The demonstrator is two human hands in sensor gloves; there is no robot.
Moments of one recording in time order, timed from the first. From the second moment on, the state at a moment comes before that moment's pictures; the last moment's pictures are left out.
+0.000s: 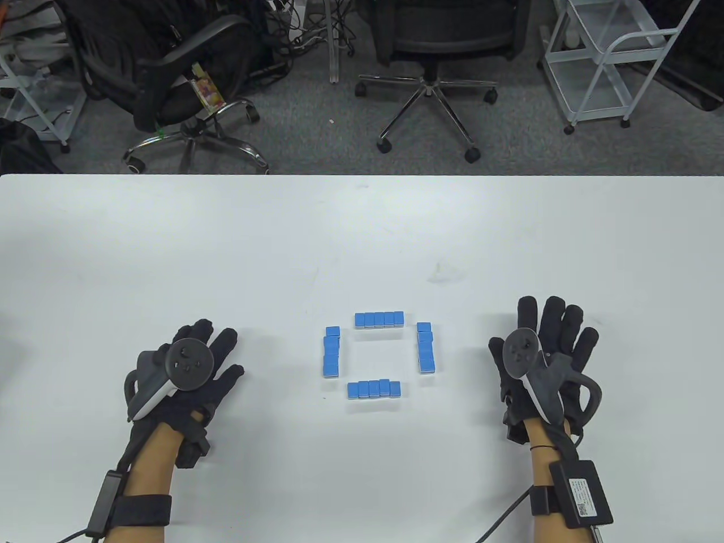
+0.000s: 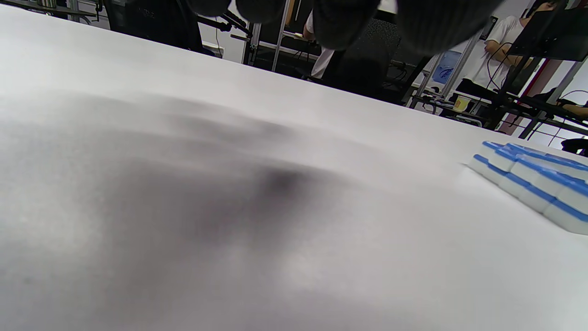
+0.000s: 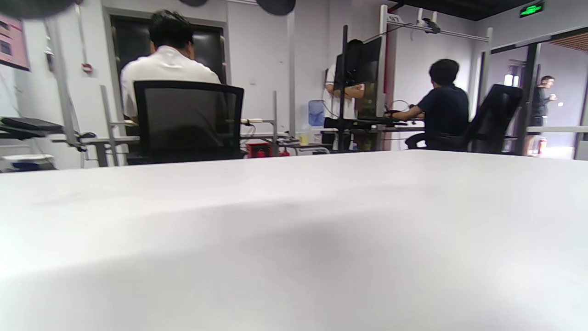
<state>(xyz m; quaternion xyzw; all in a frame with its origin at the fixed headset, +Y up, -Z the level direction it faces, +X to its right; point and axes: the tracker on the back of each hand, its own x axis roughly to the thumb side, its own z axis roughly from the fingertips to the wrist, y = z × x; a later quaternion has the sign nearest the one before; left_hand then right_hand) -0.302 -0.727 -0.236 -0.12 -0.02 0.11 0.99 0.223 -0.722 -0.230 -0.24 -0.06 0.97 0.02</state>
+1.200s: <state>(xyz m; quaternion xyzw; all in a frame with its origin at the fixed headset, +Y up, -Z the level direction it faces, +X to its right) -0.308 -0.722 -0.233 -0.04 0.02 0.06 1.00 0.232 -0.737 -0.234 -0.21 -0.12 0.97 0.02</state>
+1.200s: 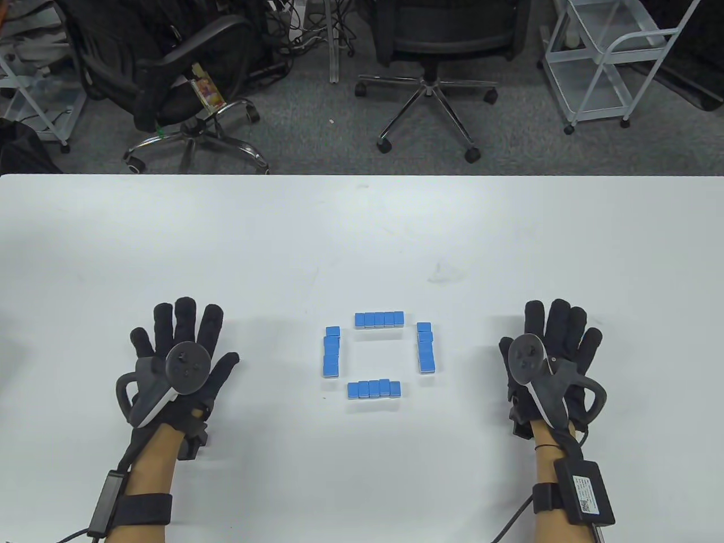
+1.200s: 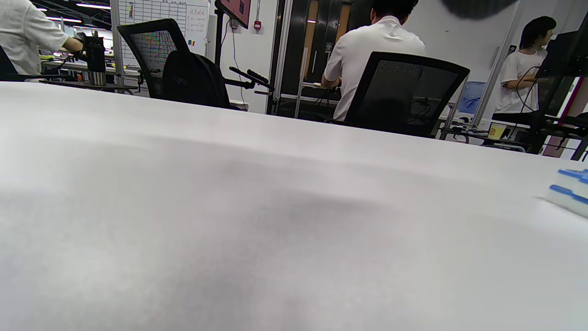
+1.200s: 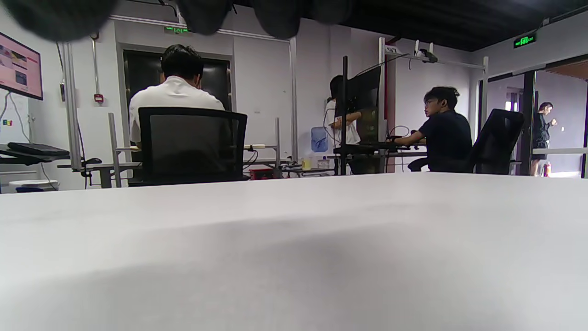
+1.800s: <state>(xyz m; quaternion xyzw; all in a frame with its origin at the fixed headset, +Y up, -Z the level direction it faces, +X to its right) -0.309 -0.724 -0.234 -0.05 0.02 0.07 1.00 0.225 -0.732 -0.231 -0.20 -0.18 0.96 0.02</state>
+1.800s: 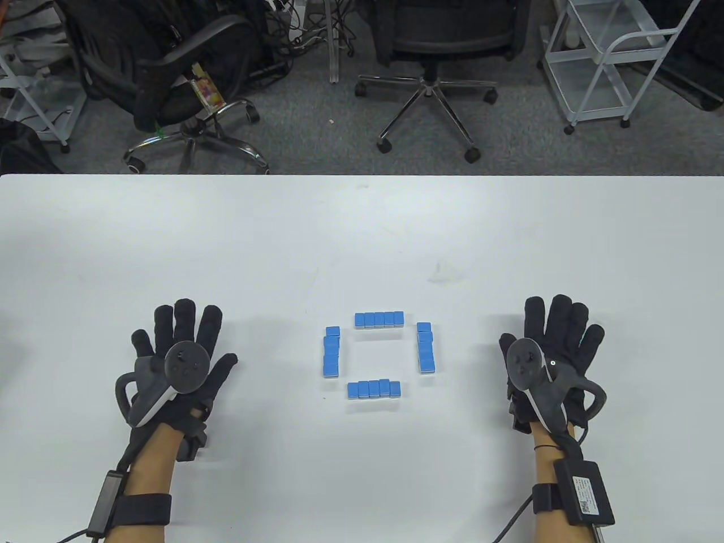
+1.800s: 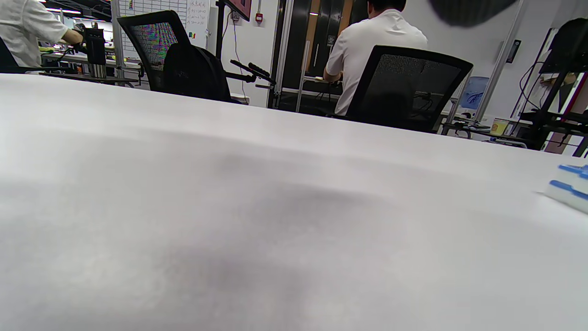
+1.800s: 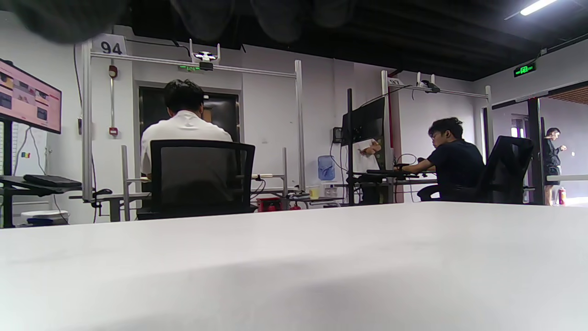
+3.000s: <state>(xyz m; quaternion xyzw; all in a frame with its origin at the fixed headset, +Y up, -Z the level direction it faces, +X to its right) -0.310 -0.723 -0.234 -0.04 0.02 0.07 1.00 0.221 -0.724 -0.228 -0.18 -0.15 0.97 0.03</state>
